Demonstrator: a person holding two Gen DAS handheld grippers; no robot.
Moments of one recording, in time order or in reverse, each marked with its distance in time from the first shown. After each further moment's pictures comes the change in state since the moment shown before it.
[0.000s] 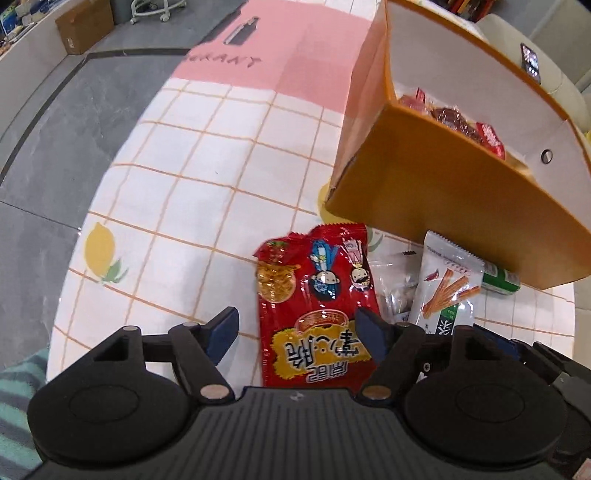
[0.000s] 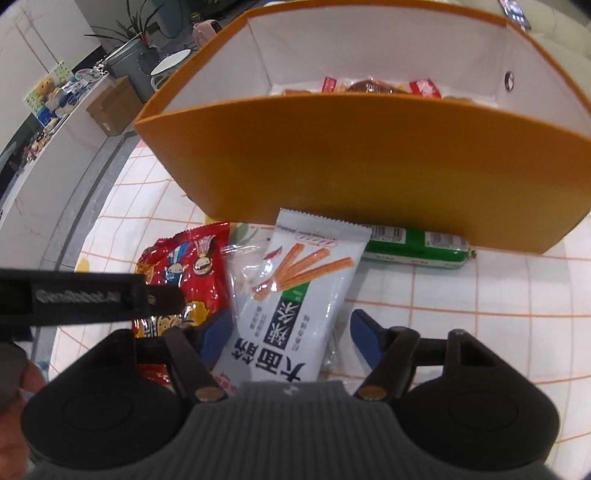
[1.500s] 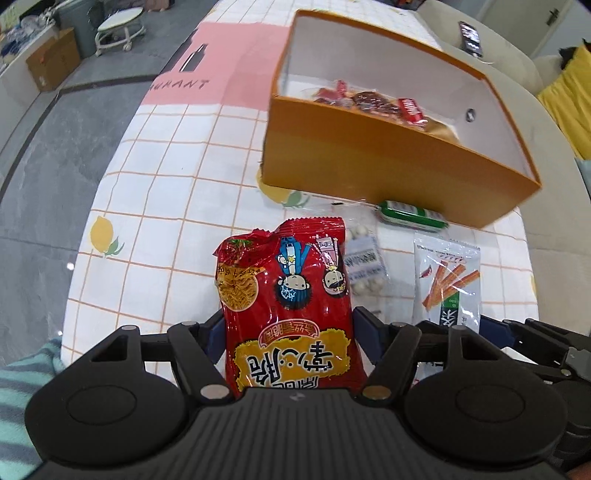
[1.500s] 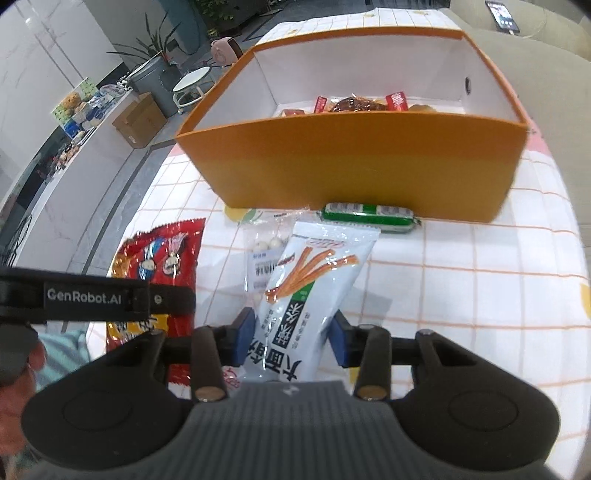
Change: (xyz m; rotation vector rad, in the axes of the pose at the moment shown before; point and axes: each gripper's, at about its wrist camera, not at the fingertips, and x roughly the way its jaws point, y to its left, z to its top) left arm -0.067 -0.038 -0.048 0.153 -0.042 -0.045; right arm -0.087 -0.030 -0.047 -0.013 -0.063 0.076
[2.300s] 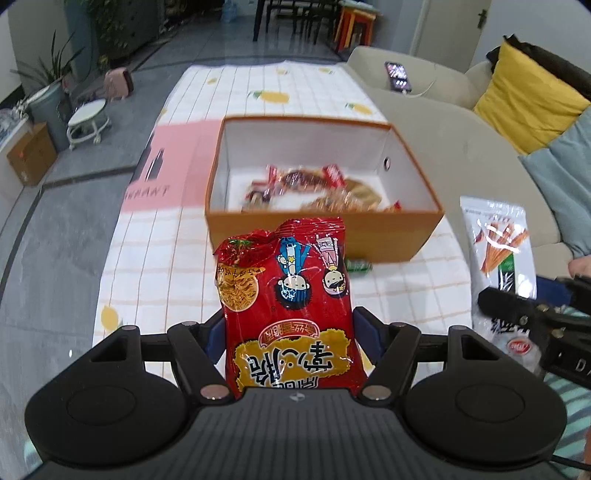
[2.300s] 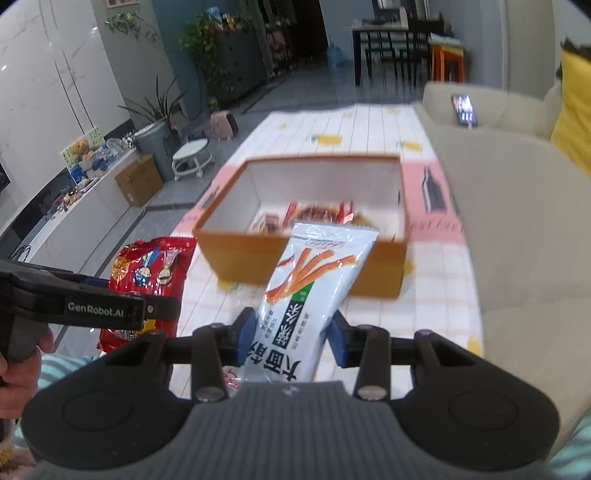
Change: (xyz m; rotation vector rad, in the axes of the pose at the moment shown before) left arm -0.090 -0.056 0.004 0.191 -0.220 -0.027; right arm -0.154 -0.015 -0.001 -0.096 -0.283 -0.088
